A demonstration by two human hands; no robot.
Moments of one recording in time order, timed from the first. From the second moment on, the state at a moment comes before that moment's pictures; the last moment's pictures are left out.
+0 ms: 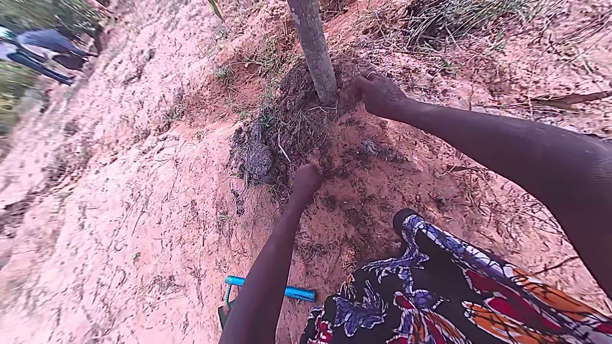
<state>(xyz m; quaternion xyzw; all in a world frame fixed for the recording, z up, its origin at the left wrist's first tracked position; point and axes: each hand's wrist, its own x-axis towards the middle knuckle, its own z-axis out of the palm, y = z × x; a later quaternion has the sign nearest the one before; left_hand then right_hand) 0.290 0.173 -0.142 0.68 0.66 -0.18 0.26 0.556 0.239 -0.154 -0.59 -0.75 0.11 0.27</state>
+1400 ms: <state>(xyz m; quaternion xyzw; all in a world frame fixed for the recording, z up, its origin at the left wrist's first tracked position) 0.428 0.280 -0.112 0.82 0.55 -0.09 0.15 0.595 0.173 -0.271 -0.67 -0.65 0.07 0.34</state>
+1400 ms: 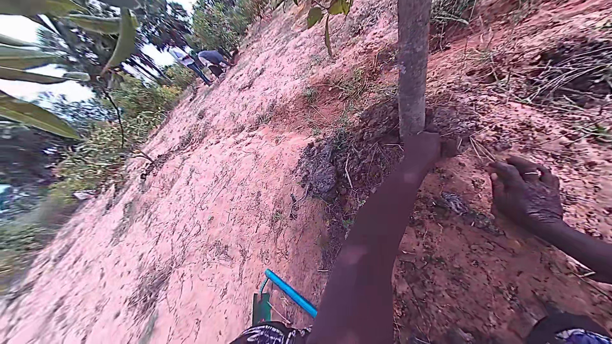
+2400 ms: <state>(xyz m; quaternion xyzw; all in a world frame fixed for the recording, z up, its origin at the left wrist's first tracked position) 0.415 0.234 -0.093 0.88 0.46 -0.12 0.07 0.592 0.169 -0.261 -0.67 -0.65 0.07 0.35</state>
